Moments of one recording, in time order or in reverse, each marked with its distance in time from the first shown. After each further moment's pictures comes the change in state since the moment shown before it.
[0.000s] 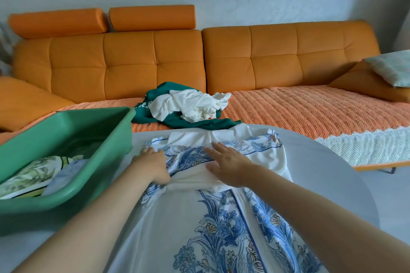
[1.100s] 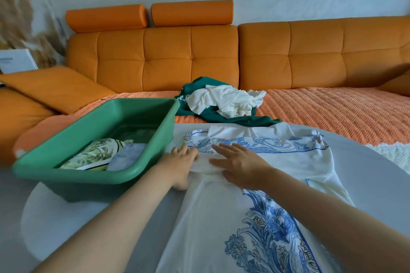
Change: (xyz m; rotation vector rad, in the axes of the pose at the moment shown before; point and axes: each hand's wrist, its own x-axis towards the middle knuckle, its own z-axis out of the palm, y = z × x) left_hand -0.029 -0.057 0.033 -0.058 0.109 0.246; right_hand 0.033 -0.059 0.026 -0.283 0.118 -0.424
